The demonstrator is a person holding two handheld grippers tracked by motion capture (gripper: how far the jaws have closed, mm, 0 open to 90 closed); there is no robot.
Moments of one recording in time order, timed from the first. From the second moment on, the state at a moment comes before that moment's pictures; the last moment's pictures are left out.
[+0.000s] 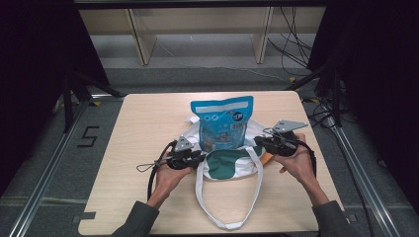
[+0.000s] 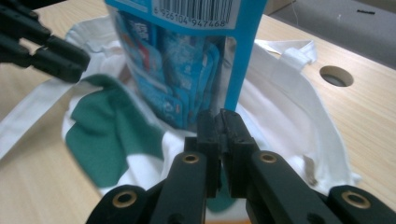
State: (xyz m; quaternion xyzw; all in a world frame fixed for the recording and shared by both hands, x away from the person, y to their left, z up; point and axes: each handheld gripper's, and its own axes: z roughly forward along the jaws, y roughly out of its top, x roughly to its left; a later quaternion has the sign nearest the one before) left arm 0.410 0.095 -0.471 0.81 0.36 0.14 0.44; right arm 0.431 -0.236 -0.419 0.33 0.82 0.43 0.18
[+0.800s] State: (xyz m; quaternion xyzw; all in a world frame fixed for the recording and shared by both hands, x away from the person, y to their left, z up) left arm 0.408 0.093 -0.498 0.82 0.37 0.15 0.42; right arm 0.418 -0.224 -0.489 0.35 0.86 0.34 0.12
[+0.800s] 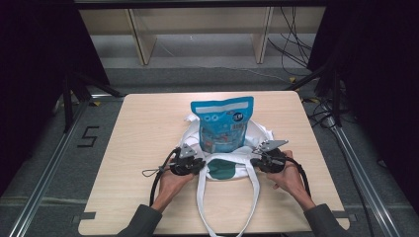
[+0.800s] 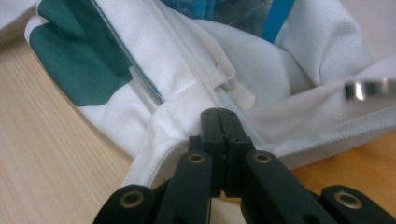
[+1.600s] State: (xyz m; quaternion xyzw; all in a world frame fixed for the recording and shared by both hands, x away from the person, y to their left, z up) left arm 0.378 0.139 -0.457 0.77 0.40 0.13 0.49; right arm 0.410 -0.255 -0.443 0.37 0.82 0.41 0.14
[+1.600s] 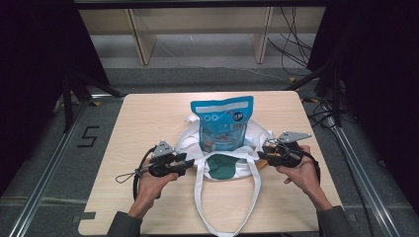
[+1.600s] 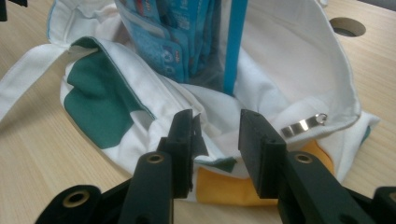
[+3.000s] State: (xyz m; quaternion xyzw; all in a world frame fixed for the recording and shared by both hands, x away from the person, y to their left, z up) left arm 0.317 0.176 -0.492 0.77 0.42 0.14 0.45; right arm 0.372 -0.286 -0.464 0.42 0.81 0.39 0.16
